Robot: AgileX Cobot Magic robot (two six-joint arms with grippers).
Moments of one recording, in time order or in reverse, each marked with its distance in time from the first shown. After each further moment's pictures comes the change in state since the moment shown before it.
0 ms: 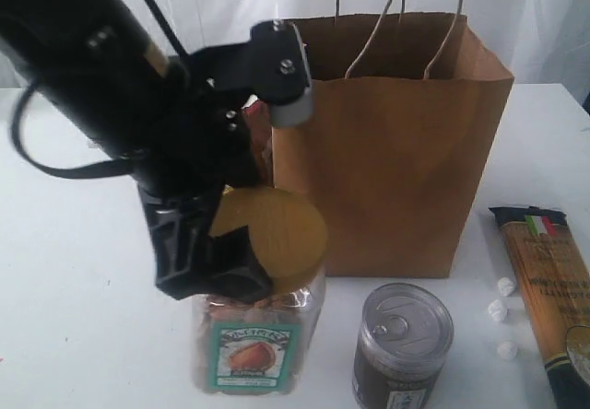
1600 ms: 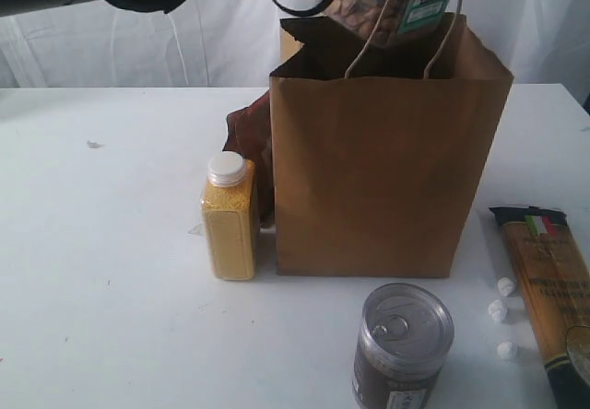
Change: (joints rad) left arm 0.000 0.237 -0.228 0.629 -1.367 -0.843; right arm 0.034 0.000 0.000 0.000 0.000 0.000
